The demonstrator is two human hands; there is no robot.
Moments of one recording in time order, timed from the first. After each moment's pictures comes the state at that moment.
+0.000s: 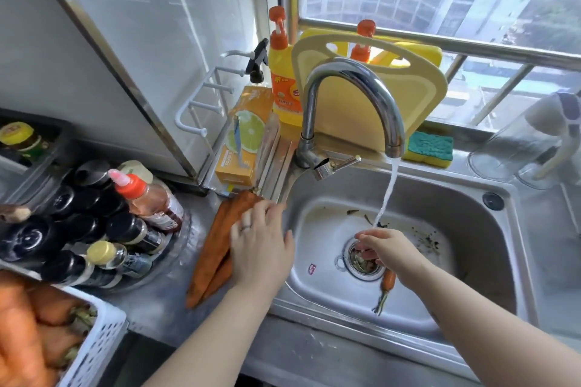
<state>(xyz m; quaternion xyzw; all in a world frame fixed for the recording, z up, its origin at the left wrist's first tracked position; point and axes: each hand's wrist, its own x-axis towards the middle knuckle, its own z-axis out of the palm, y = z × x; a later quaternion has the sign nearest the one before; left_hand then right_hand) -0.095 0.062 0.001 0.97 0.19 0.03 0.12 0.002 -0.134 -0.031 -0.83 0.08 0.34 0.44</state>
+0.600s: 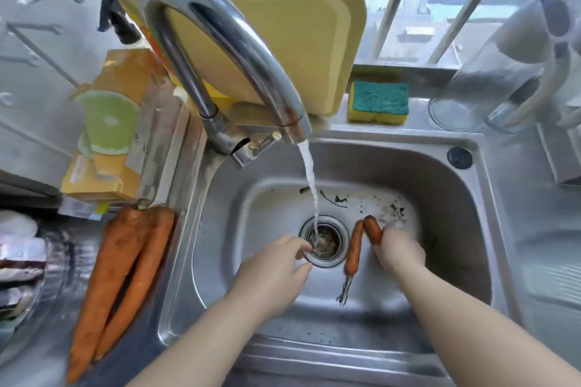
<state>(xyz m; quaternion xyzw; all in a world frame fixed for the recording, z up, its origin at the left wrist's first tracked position) -0.033 -0.023 -0.059 0.92 0.05 -0.28 0.28 0.044 -0.242 -0.177 -0.94 0.11 0.31 0.04</state>
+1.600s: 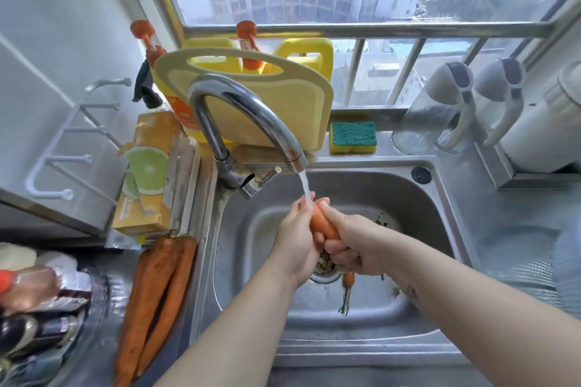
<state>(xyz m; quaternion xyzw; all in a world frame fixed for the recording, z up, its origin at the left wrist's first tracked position) 0.012 -0.058 0.000 0.38 0.30 -0.15 0.86 0.031 -0.162 0.007 -0.63 0.14 0.48 0.59</state>
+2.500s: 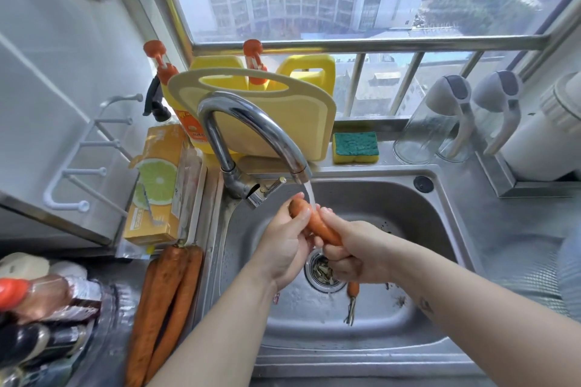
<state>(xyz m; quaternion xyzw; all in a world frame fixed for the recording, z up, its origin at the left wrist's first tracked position) 0.010 -0.029 0.012 0.41 0.21 -0.16 0.87 0.029 -0.161 0.021 -0.57 0.12 0.50 0.64</state>
